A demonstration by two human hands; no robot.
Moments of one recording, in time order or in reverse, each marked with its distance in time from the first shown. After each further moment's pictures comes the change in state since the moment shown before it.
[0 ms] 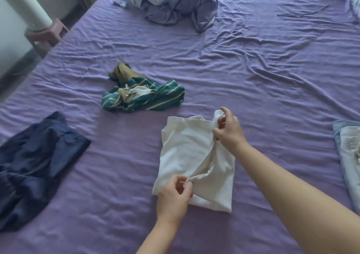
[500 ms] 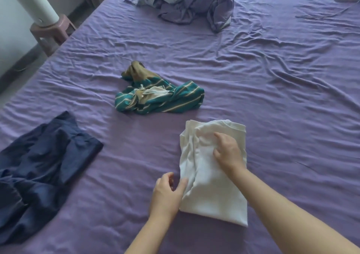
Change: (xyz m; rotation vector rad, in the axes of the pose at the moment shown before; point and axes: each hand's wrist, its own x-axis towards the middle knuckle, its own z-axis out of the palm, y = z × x) left_hand 0.065 -0.034 -0.059 0.211 0.003 -0.081; right_hand -0.020 -0.002 0.084 -0.279 -0.139 -0.028
